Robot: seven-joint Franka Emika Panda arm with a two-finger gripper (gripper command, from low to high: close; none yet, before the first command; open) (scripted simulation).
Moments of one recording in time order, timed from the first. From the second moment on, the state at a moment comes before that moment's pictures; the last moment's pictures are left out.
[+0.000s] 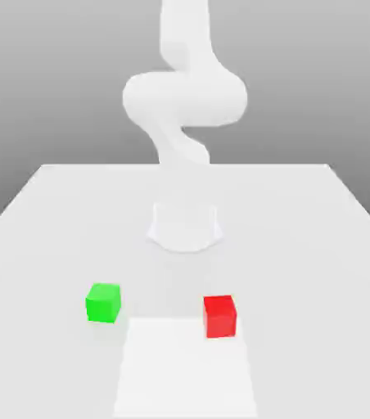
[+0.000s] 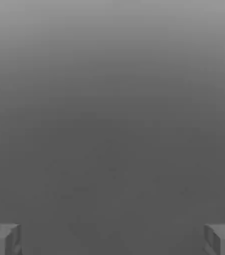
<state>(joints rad) 0.01 -0.74 0.00 -2.37 0.01 2.35 0.80</state>
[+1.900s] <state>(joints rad) -0.34 -0.32 -0.13 -3.00 -0.09 2.68 1.34</state>
